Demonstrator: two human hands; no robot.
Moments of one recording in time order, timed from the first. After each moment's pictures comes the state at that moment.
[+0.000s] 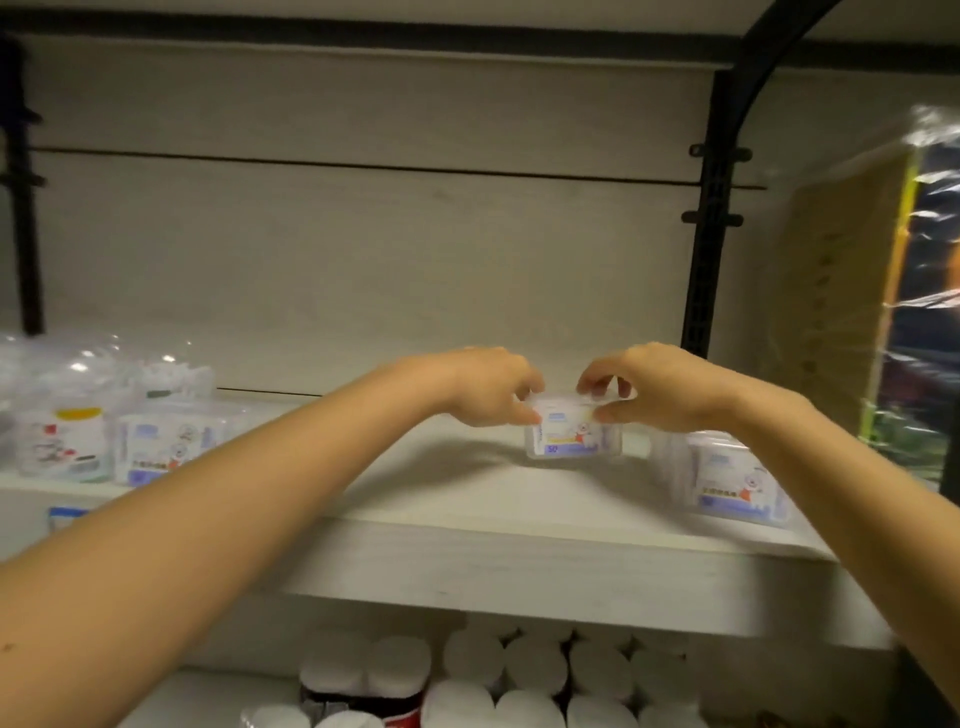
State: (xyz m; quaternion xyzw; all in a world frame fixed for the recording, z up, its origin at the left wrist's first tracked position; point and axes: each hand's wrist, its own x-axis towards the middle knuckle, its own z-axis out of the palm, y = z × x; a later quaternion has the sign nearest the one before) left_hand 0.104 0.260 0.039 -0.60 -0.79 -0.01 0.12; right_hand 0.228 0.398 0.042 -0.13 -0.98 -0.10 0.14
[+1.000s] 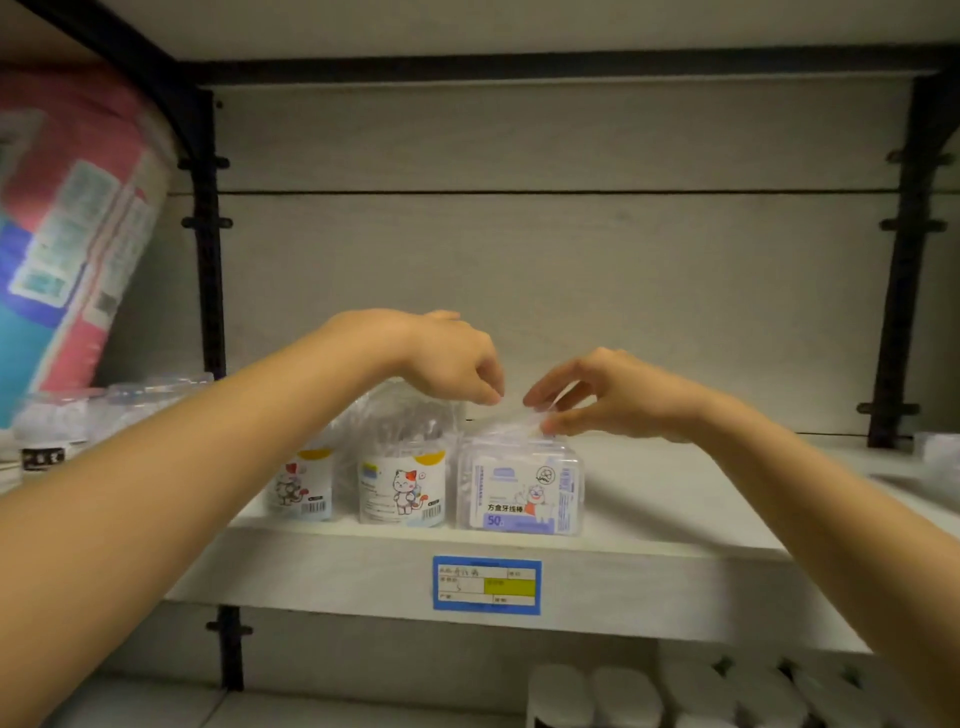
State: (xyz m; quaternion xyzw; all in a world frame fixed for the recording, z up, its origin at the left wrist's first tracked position) left_hand -0.051 0.052 0.081 -0.55 -0.82 0.09 0.12; right_hand 0.056 0.198 0.037 -0.03 -0.96 0.20 0.21
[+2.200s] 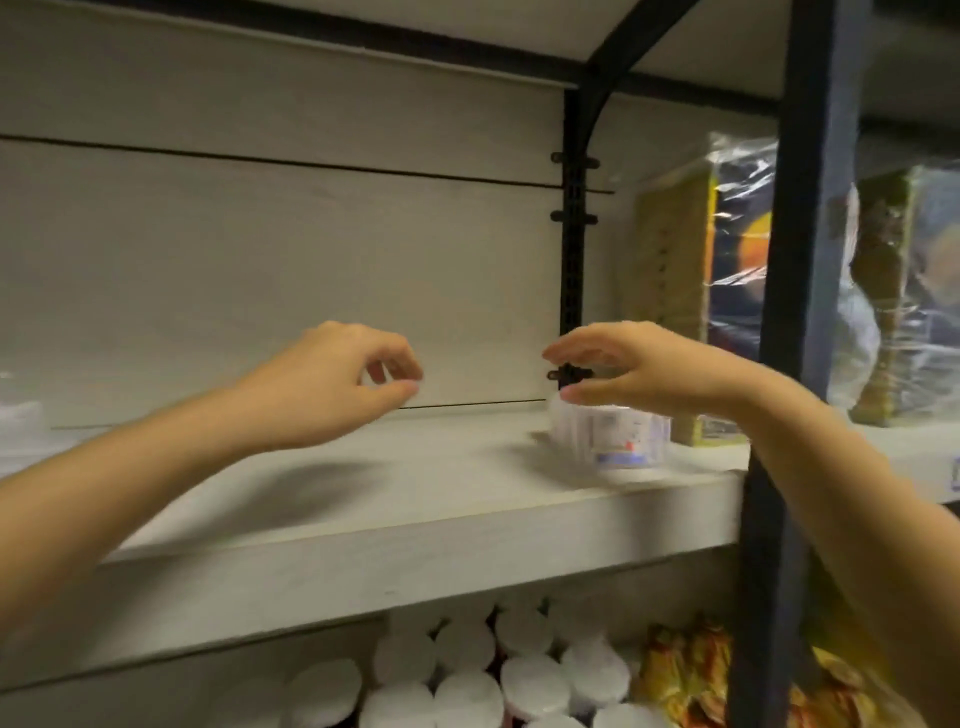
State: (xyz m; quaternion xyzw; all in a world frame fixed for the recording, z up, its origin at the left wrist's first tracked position) left_hand 0.096 0.192 0.031 -0.65 -0.69 -0.25 0.21; right_hand 0.301 0.350 0.040 -0.21 -0.95 0.06 0.21
